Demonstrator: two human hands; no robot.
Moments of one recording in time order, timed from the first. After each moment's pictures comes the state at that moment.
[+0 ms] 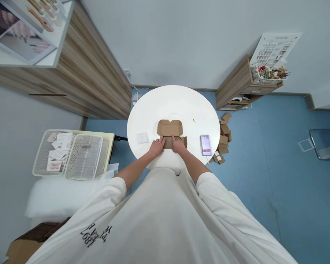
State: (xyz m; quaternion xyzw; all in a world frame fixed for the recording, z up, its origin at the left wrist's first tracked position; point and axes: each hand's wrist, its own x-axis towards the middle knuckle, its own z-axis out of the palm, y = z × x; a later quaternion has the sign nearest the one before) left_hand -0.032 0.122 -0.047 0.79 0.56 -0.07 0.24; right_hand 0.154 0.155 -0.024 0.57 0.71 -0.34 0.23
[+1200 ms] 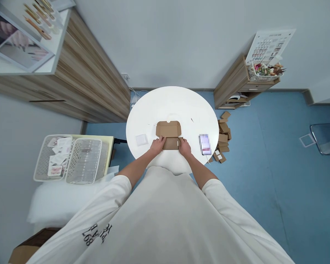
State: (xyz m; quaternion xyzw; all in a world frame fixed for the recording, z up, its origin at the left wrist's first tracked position) left_hand -0.022 0.144 -0.049 0.80 0.55 -0.12 0.22; right_hand 0.205 0.124 -0.040 0.69 0.65 -0.31 0.06
